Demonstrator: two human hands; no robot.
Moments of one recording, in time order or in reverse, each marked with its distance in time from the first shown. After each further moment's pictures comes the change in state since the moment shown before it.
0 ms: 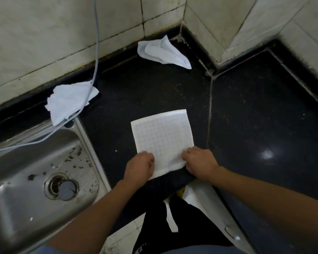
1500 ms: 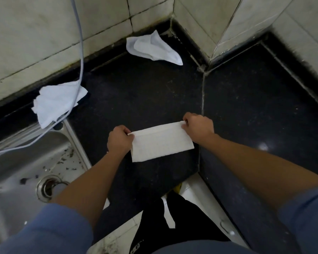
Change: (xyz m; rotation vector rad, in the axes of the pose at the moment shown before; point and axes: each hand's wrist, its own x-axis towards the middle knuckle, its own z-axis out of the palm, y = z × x) left_hand 0.087 -0.022 -0.033 -0.219 0.131 -0.542; right_hand 0.069 0.061 -0.035 0.247 0.139 0.407
